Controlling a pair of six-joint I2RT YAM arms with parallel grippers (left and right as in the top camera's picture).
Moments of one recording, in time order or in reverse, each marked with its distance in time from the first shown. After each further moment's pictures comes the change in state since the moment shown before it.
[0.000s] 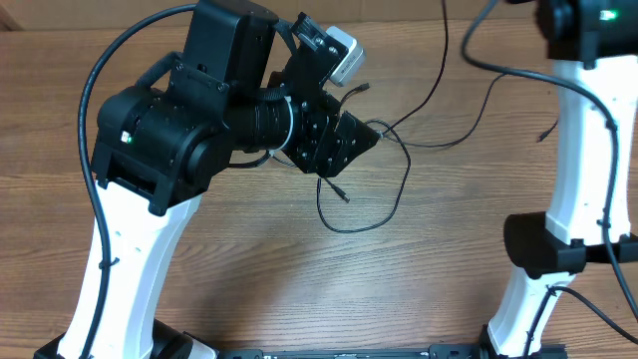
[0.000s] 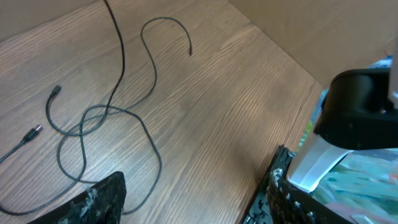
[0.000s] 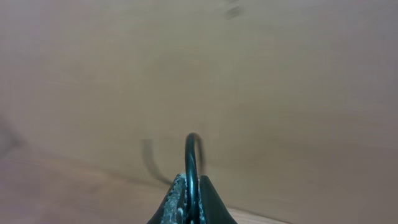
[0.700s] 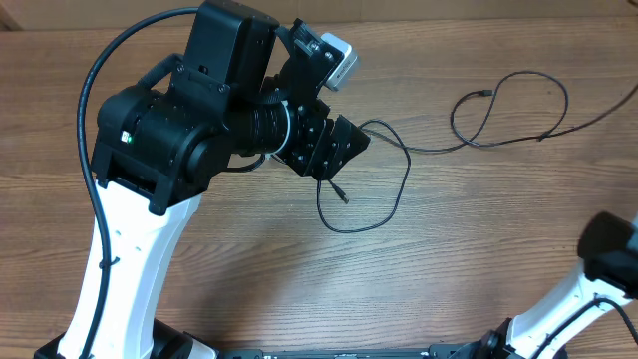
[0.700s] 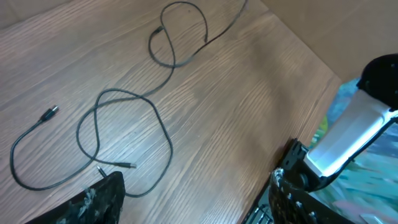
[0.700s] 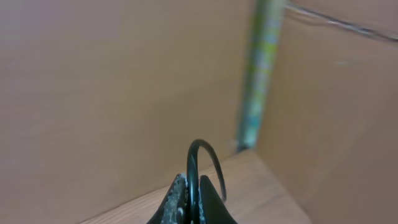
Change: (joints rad) left arm 0.000 0.003 0.000 -0.051 -0.066 0.004; right arm -0.620 -0.004 -0.114 0.040 0.131 0.009
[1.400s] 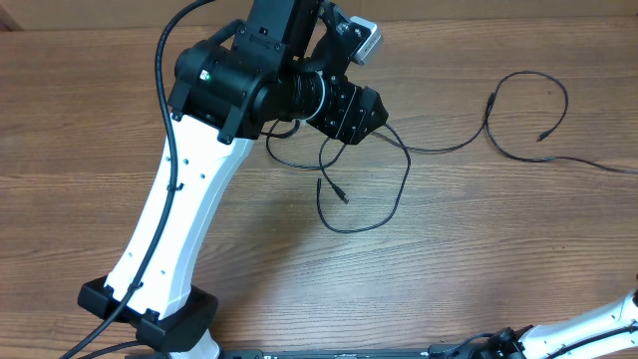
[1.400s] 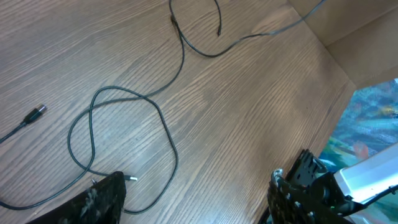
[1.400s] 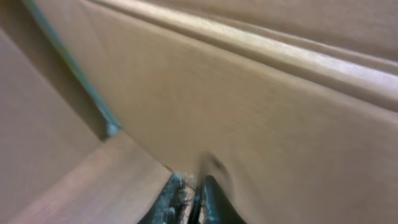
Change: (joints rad) left arm 0.000 0.179 0.000 0.097 0.006 -0.035; right arm -0.505 0.023 -0.147 0.044 -0.150 -0.020
